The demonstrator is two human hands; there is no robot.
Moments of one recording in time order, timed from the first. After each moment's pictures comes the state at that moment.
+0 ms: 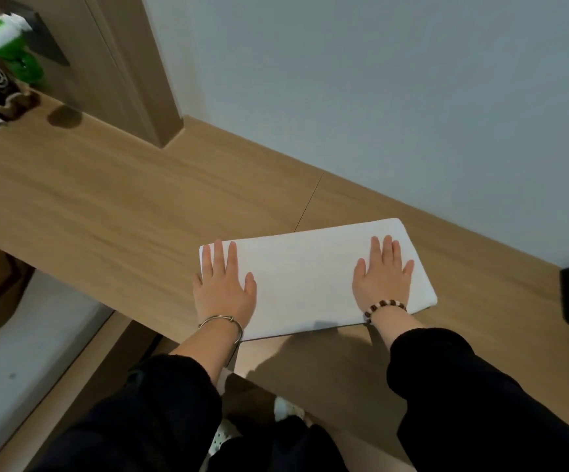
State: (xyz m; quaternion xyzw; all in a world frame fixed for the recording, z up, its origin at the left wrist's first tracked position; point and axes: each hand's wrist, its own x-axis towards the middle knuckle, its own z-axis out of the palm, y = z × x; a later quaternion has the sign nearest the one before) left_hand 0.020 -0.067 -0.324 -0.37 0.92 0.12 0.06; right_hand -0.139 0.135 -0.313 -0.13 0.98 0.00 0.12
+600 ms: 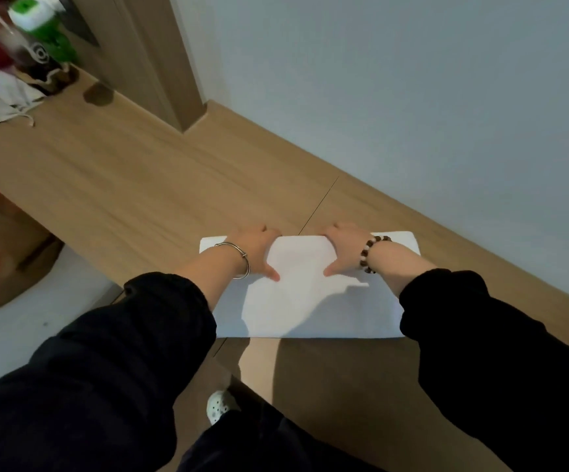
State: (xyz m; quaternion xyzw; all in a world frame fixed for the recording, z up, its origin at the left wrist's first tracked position) left_hand -0.069 -0.101 -0.279 -0.18 0.93 0.19 0.26; right_hand -0.223 0.059 -0.278 -0.47 0.81 0.06 0.33
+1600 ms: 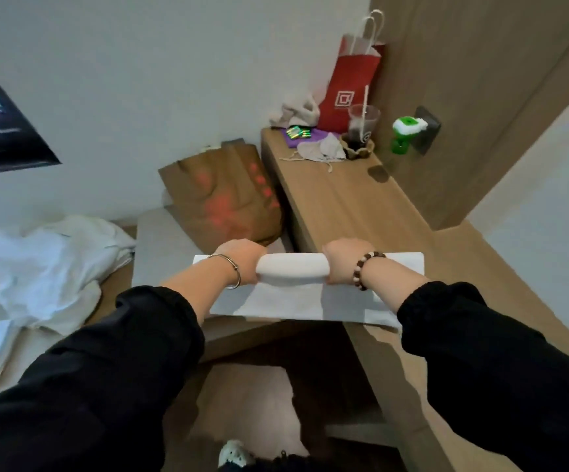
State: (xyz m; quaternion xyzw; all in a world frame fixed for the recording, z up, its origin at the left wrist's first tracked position) left_hand 0.324 -0.284 -0.182 -0.46 0.87 0.10 0.16; right_hand 0.114 -0.243 -0.158 -0.76 0.61 0.18 0.12
